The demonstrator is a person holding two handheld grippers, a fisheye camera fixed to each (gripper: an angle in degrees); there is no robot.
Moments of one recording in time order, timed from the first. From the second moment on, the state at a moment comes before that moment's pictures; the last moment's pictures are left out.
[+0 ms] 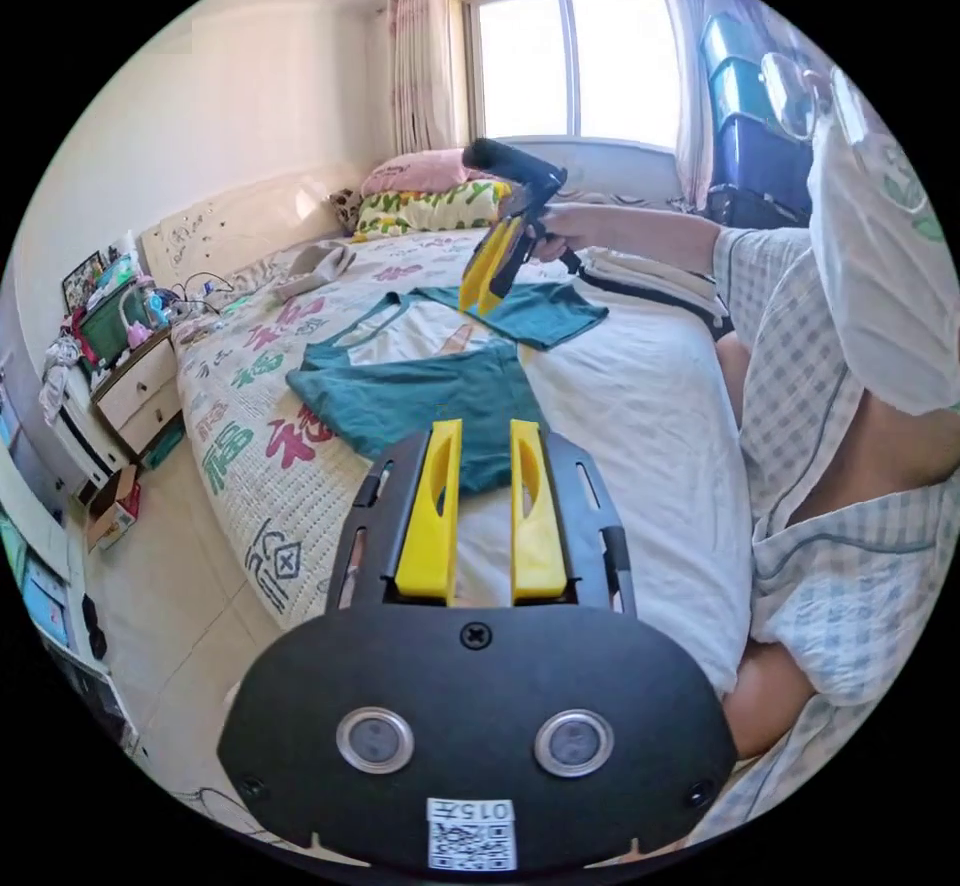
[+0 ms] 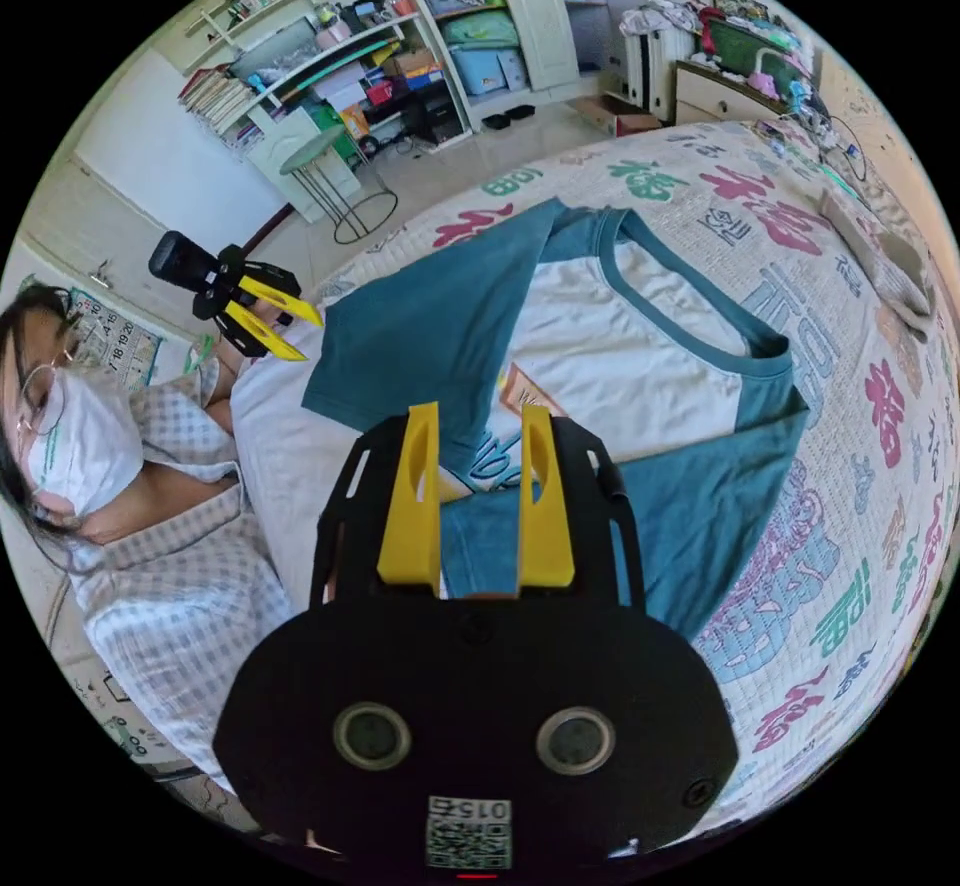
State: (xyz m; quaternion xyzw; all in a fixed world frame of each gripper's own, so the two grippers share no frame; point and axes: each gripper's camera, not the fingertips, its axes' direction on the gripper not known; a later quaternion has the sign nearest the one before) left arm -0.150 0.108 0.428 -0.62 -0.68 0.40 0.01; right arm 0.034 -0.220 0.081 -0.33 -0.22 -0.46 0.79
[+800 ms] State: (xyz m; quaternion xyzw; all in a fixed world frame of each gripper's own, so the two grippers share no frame) left arm -0.233 0.083 0.413 -0.59 -0.71 0.38 -0.06; right arm 0.145 -0.256 0.019 -0.25 -0.26 -0.40 0.84
